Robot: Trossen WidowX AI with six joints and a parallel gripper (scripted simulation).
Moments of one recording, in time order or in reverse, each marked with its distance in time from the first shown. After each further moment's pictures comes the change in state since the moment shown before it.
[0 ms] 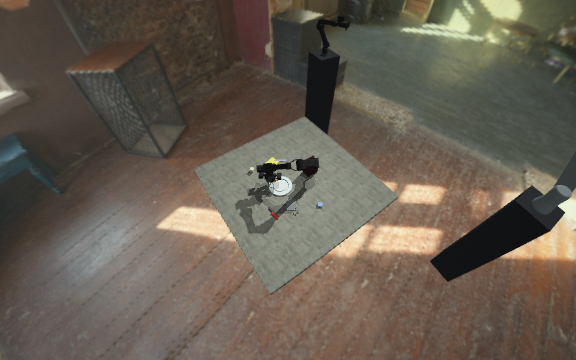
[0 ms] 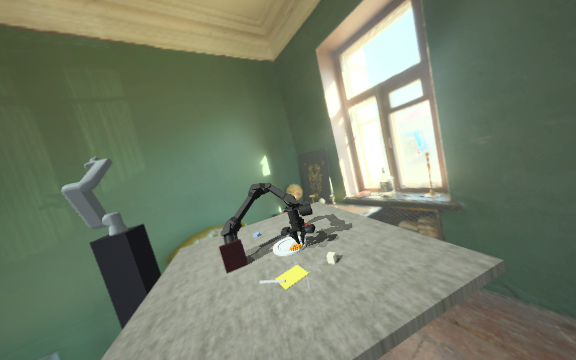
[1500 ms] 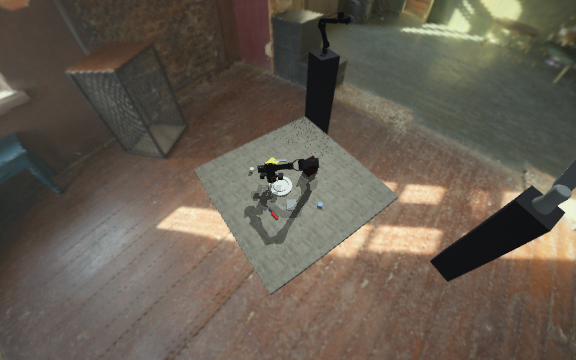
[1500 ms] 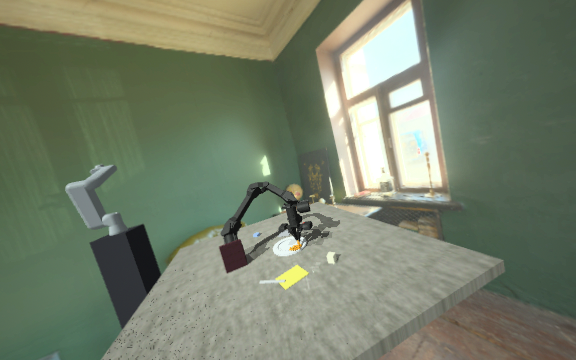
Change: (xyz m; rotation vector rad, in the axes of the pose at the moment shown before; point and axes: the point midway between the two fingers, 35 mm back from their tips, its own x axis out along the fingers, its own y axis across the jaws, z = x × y) arm -0.016 0.015 0.013 0.009 0.011 0.024
